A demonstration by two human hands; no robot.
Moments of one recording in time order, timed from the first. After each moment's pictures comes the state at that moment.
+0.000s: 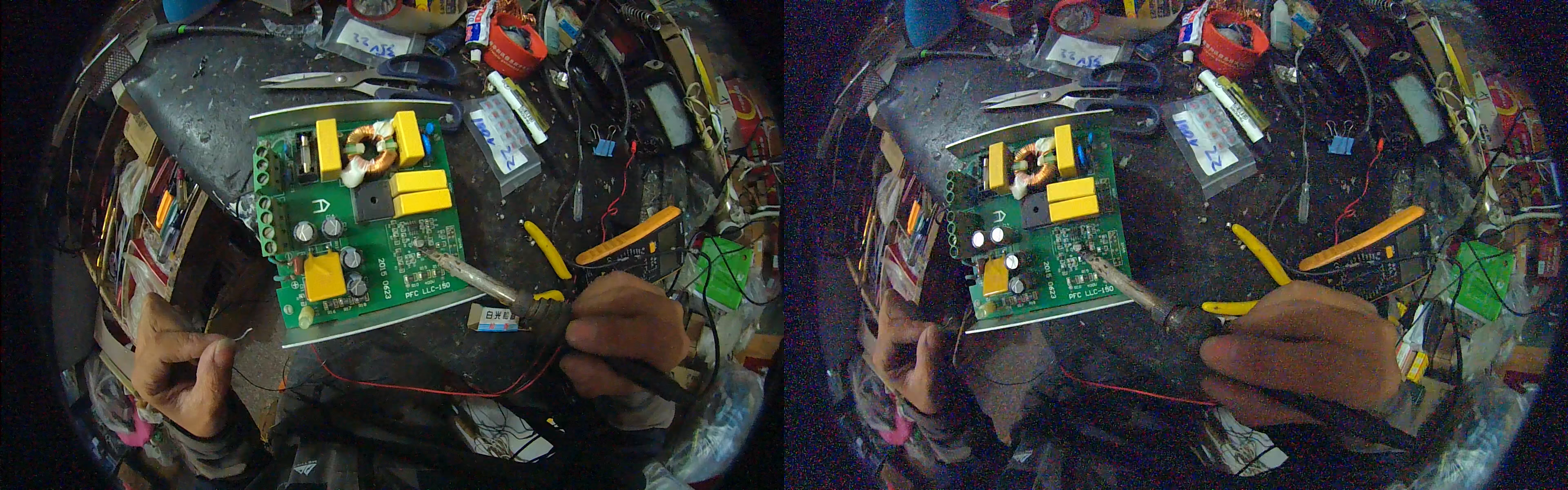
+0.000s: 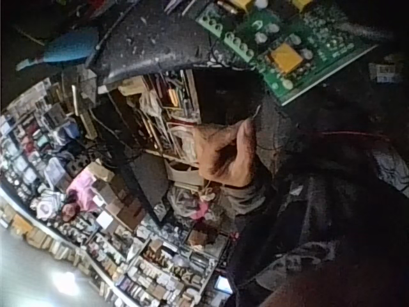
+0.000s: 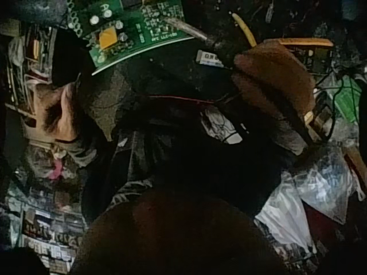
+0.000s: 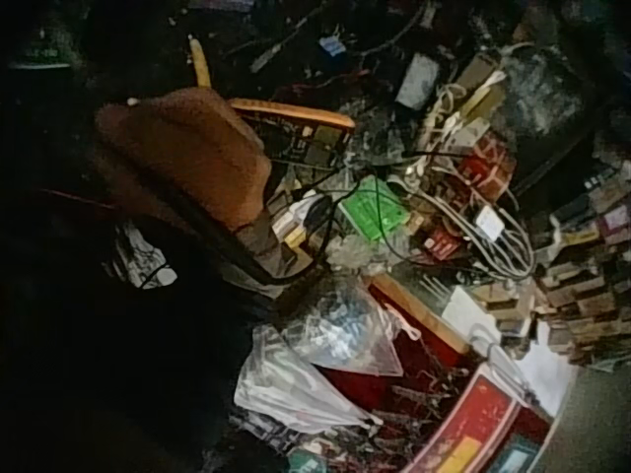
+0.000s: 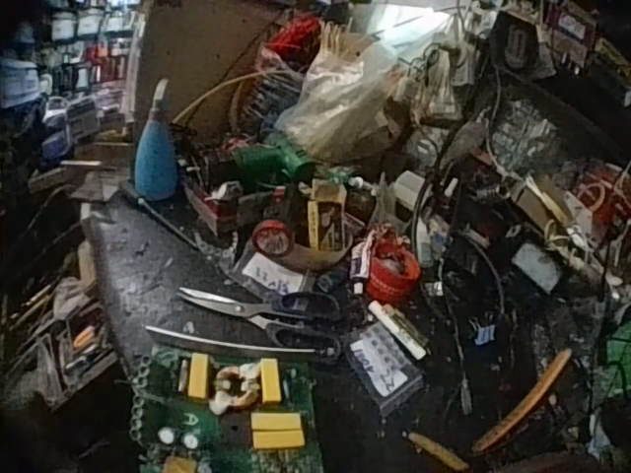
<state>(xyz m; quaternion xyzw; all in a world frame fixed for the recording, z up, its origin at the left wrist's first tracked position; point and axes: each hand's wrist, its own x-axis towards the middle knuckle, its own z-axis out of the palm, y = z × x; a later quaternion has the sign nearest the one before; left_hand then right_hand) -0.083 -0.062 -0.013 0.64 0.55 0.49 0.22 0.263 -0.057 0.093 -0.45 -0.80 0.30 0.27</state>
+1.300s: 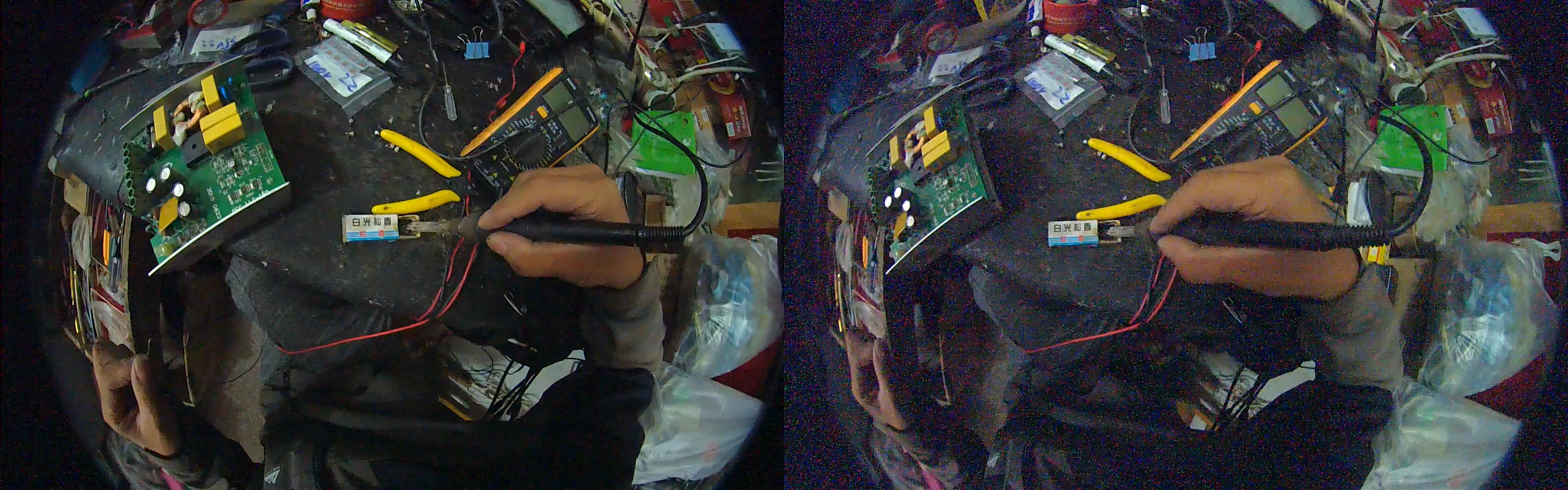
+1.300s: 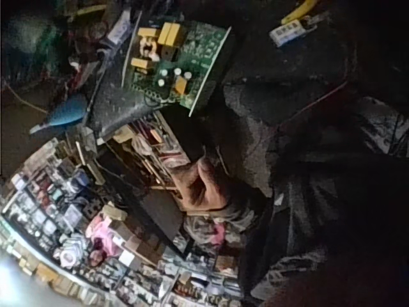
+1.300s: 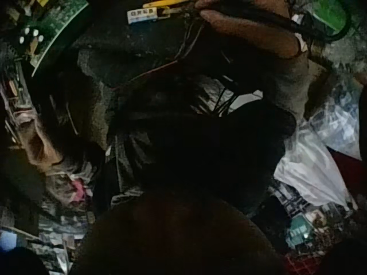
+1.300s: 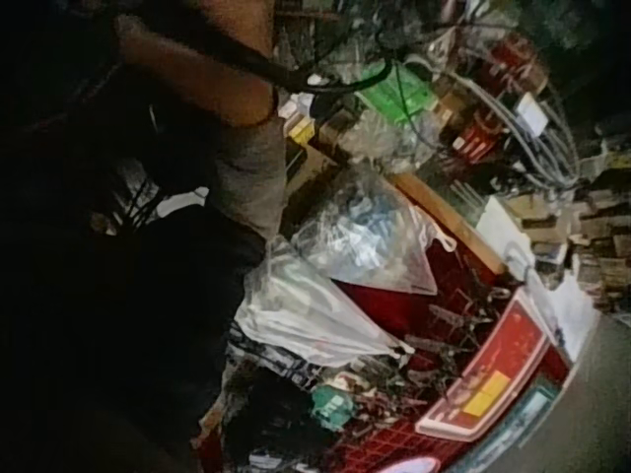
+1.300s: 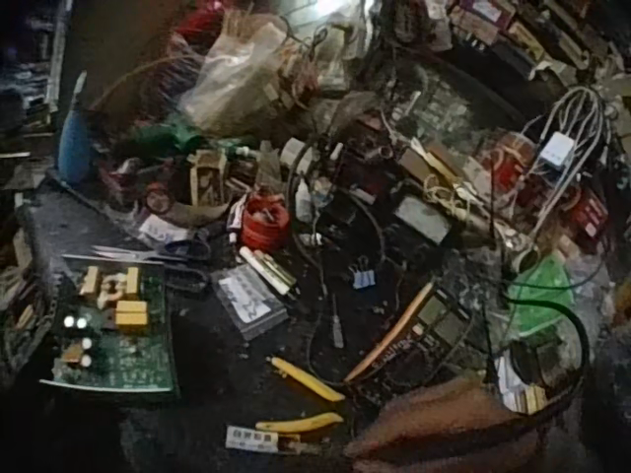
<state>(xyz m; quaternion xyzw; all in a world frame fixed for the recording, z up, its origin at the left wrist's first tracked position) -0.110 -0.103 -0.005 0.67 0.56 0.42 0.24 0.321 -0.109 0.103 -0.55 -0.76 0.30 0.18</state>
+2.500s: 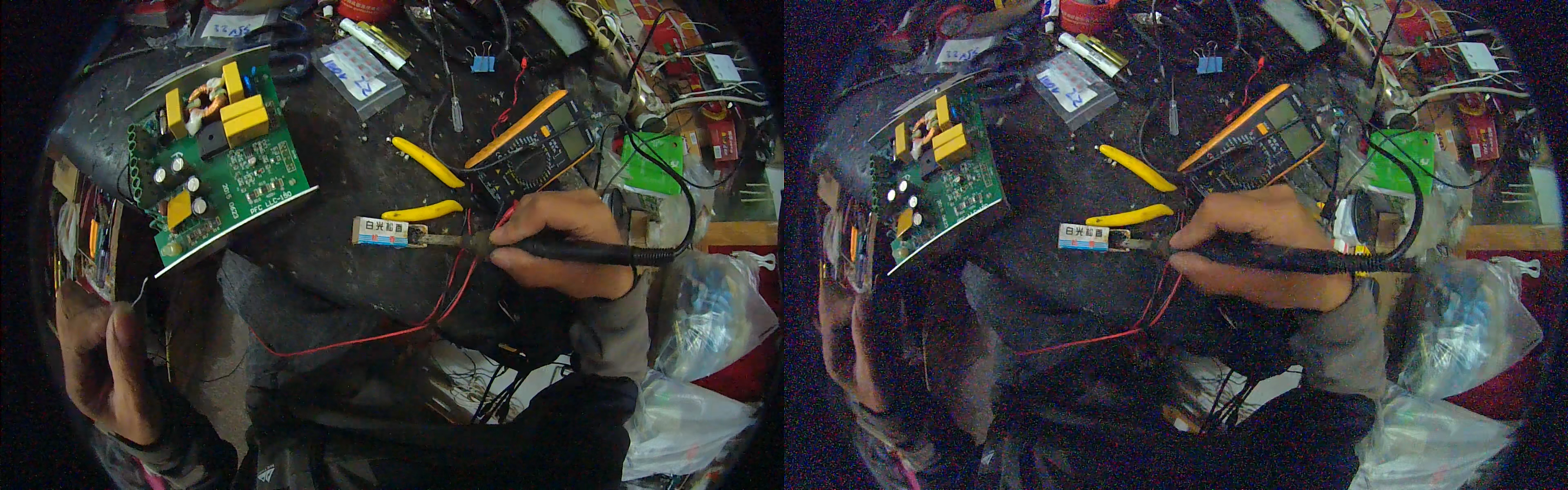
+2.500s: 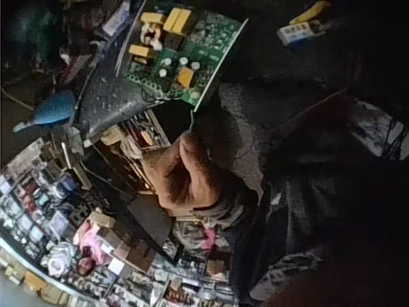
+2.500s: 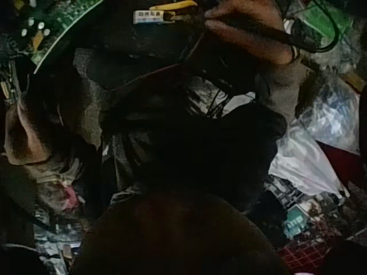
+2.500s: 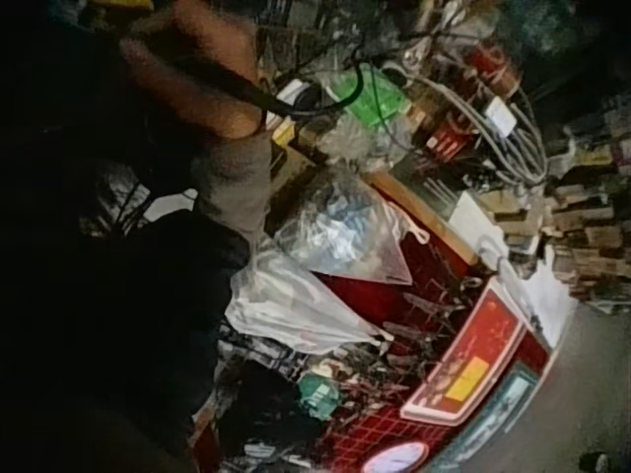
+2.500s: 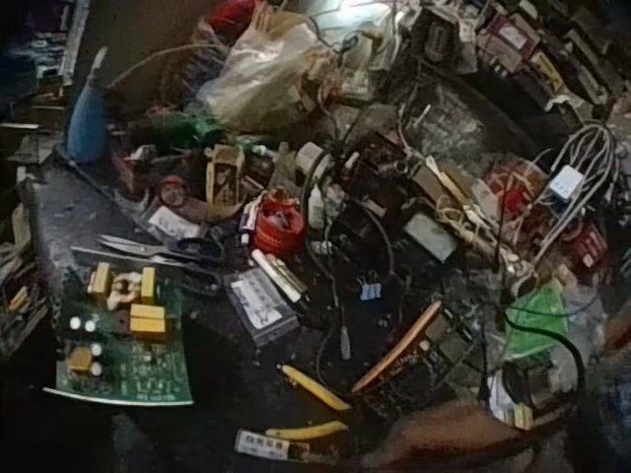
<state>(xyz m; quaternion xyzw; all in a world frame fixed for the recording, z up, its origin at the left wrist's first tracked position) -0.081 -0.066 0.009 0.68 0.55 0.41 0.26 0.307 -0.105 0.110 -0.58 -0.74 0.30 0.13</state>
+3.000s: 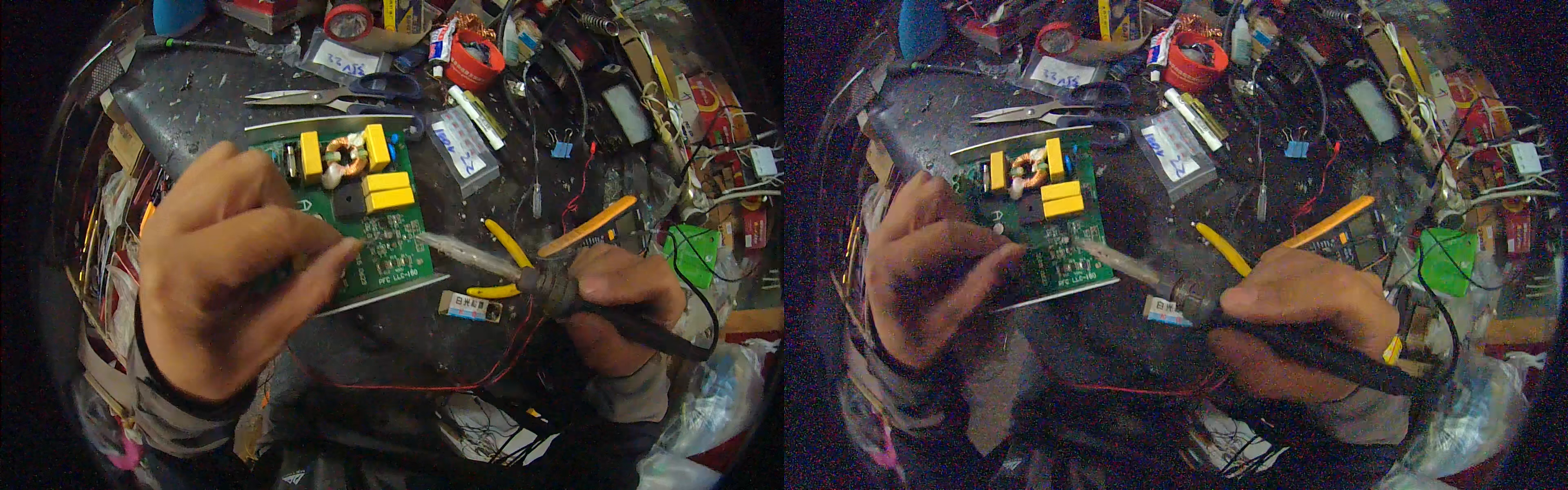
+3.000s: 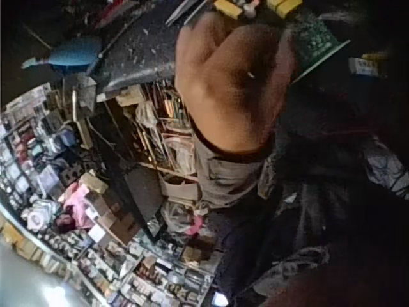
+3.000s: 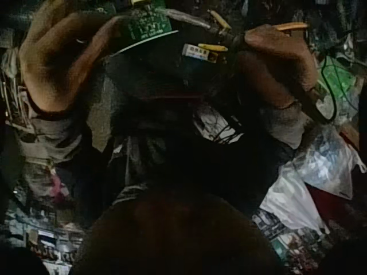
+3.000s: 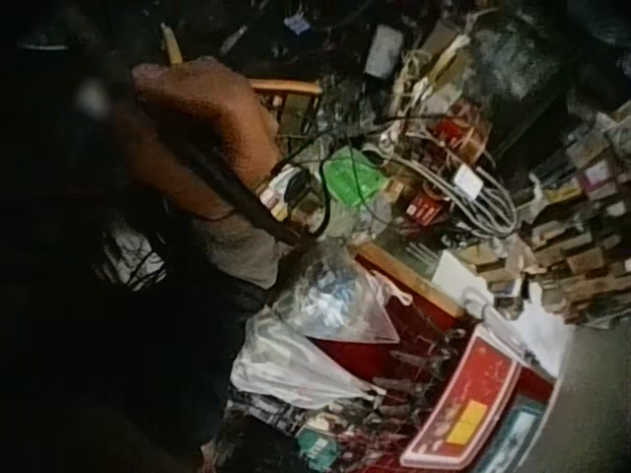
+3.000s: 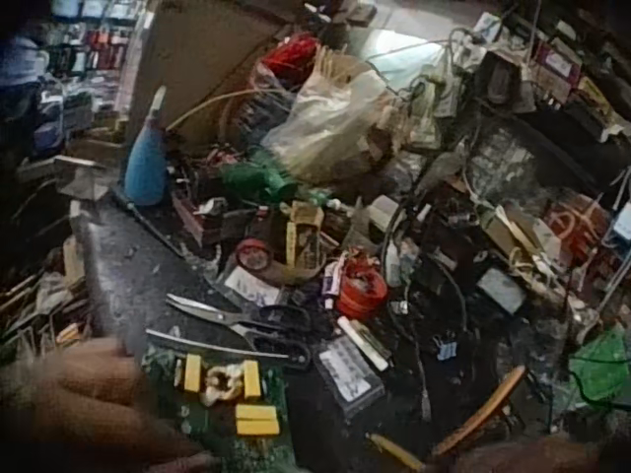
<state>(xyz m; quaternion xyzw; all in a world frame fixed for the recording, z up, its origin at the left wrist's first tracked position) -0.024 0.014 0.052 0.82 0.38 0.33 0.27 0.272 -0.062 0.093 -0.42 -0.78 0.27 0.39</state>
